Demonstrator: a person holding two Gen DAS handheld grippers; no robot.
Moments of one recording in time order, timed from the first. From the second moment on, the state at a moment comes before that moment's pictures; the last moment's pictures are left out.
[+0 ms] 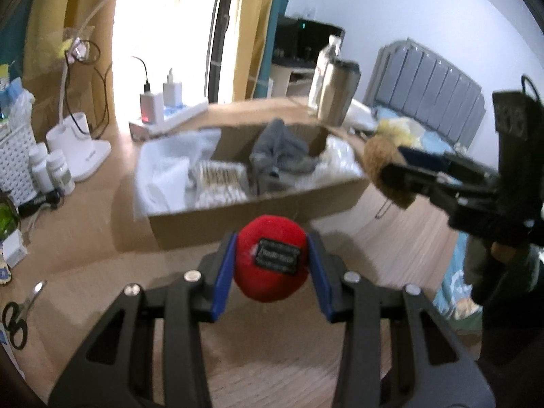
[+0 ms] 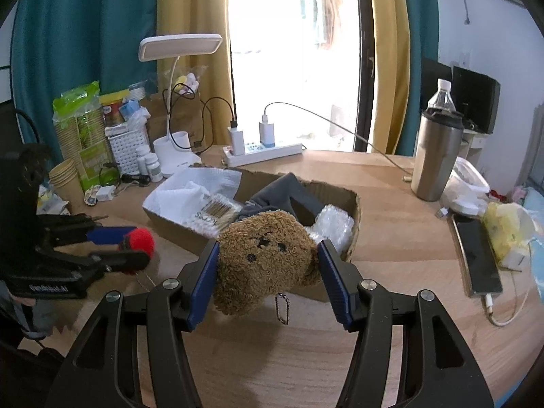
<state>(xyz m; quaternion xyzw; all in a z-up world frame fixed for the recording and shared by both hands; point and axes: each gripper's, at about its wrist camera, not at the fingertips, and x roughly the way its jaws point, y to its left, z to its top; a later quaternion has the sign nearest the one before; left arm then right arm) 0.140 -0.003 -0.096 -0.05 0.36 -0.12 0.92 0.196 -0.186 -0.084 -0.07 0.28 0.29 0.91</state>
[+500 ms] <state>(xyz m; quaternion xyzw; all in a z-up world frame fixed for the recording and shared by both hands) 0.142 0.026 -0.068 -0.07 0.31 -0.13 0.94 0.217 -0.170 -0.071 -0.09 0.28 0.29 0.91</state>
